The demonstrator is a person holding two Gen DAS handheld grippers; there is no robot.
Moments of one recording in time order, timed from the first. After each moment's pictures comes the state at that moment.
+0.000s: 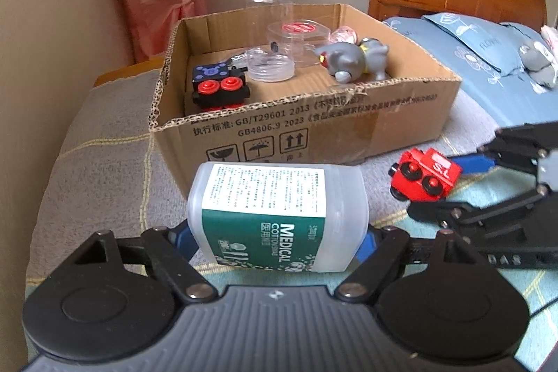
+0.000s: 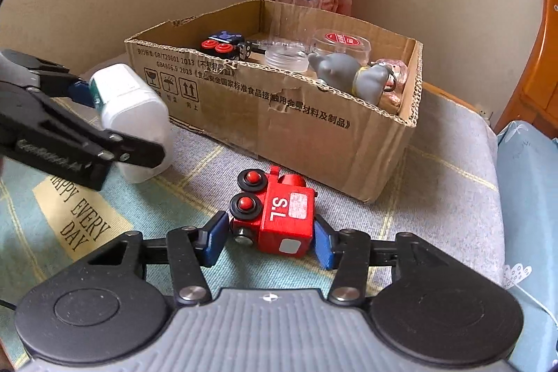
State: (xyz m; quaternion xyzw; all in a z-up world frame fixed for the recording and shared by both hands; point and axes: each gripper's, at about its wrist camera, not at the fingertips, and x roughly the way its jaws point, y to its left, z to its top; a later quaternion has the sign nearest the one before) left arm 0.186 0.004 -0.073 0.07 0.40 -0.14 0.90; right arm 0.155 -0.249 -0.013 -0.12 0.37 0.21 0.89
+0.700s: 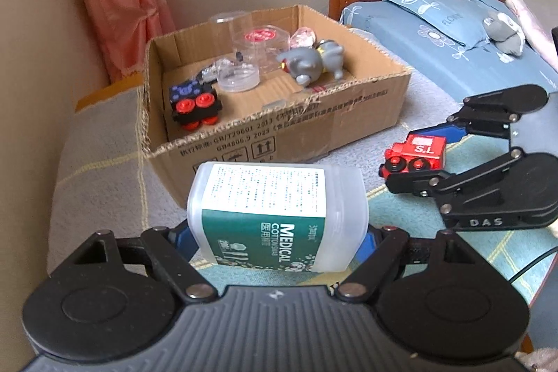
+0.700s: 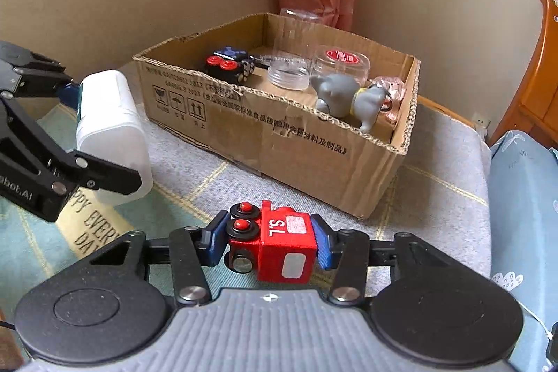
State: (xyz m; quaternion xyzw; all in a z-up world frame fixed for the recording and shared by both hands) left arm 0.171 0.003 -0.038 0.12 0.41 -0.20 0.88; right arm 0.144 -0.254 0.019 -0.13 0.37 0.22 0.89
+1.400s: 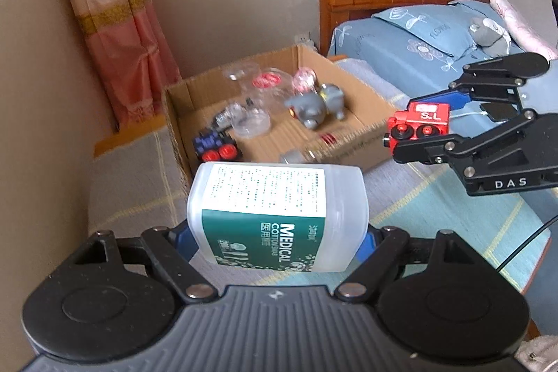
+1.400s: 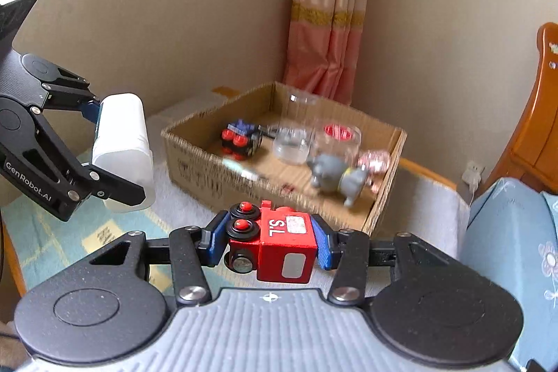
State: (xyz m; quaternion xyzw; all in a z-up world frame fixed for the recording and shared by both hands) left arm 0.180 0.019 0.015 0.14 0.37 -0.22 0.89; right arm 0.143 -0.256 0.094 -0.13 0.30 0.24 0.91
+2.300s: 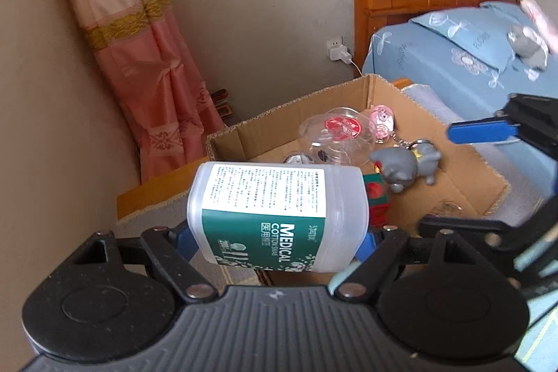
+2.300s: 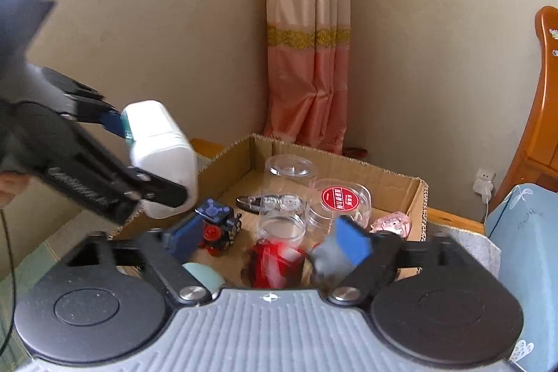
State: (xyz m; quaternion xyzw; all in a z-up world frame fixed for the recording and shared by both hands) left arm 0.307 0.024 0.016 0.17 0.38 -0.19 0.89; right arm 0.238 -0.214 0.083 -0.07 0.27 0.23 0.93
